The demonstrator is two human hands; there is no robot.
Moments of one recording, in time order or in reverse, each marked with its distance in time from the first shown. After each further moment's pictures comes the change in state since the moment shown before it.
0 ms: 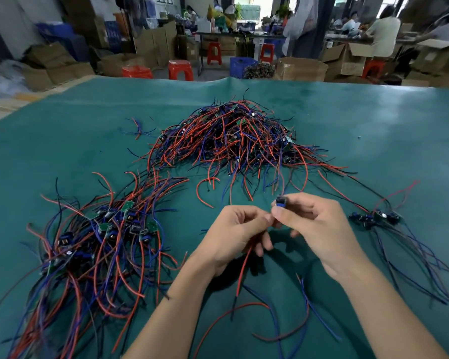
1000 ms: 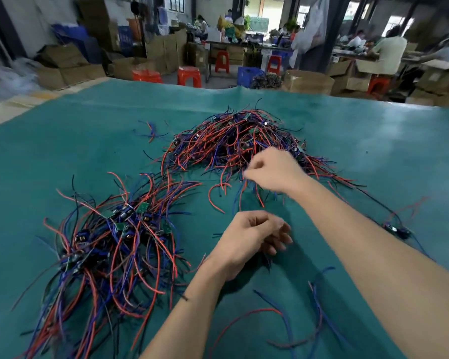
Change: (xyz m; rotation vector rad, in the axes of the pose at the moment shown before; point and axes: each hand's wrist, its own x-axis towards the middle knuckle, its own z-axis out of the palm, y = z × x) left_hand 0.002 0.005 0.007 -0.095 0.055 -0.039; right_hand 0.124 -0.060 0.062 -0.952 -0.185 0.028
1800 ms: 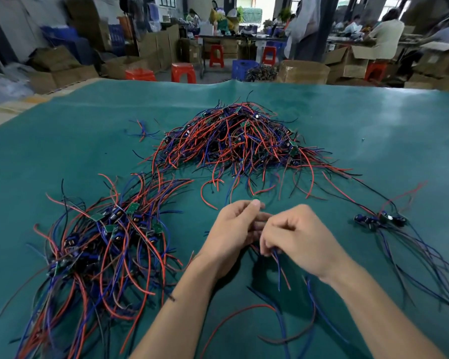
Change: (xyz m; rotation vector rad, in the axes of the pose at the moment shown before) left_hand 0.006 0.000 -0.001 -0.176 0.151 -0.039; right_hand -0.127 0.045 0.031 0.700 -0.099 -0.201
